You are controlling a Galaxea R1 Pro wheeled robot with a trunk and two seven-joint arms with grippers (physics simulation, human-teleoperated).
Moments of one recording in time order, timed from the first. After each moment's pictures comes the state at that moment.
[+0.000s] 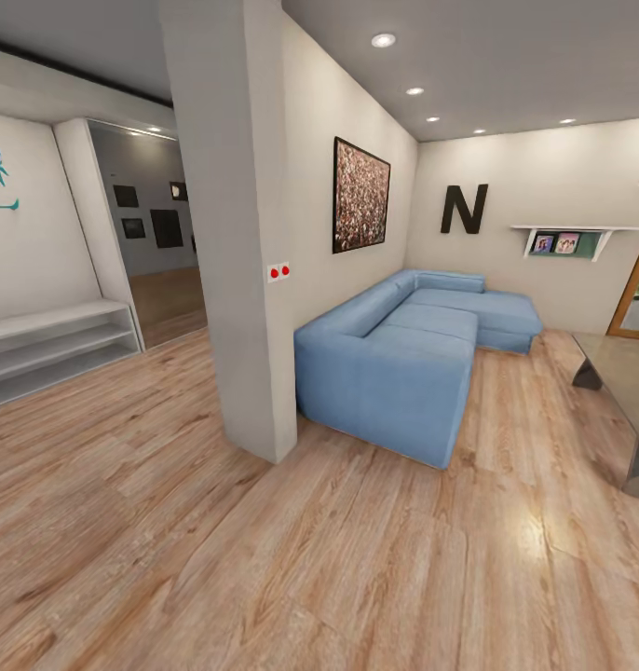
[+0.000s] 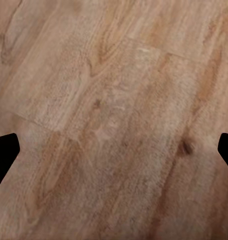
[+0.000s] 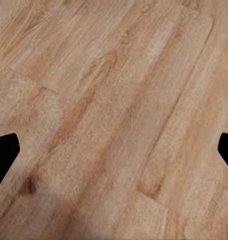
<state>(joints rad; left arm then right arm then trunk) 0.05 -0.07 0.01 -0.79 -0.16 0.02 0.00 -0.07 -0.01 -0.01 -0.57 0.00 -0.18 0.00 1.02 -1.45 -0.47</state>
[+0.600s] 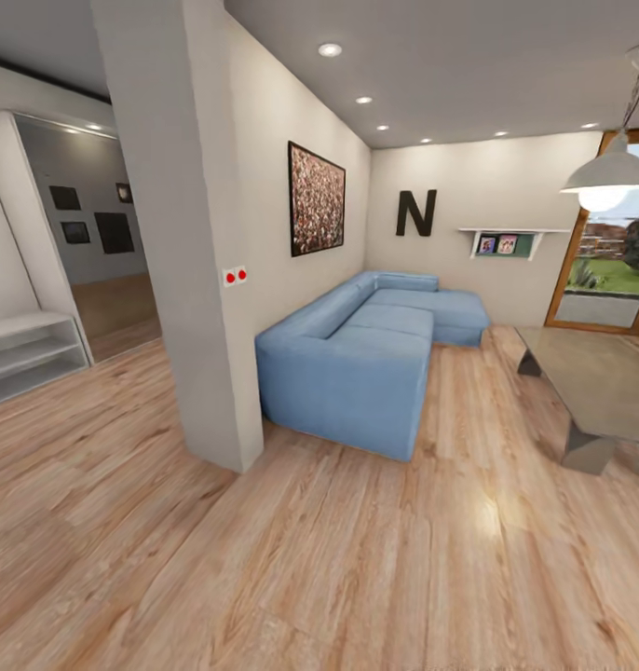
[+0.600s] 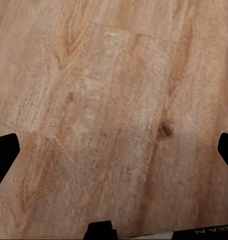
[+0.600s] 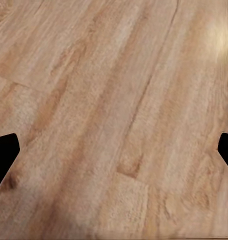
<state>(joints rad) 0.05 -0.07 0.00 -0.71 -0.16 0.02 0.00 -0.07 -0.01 -0.01 -0.55 0.00 -0.18 0.00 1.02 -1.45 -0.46</state>
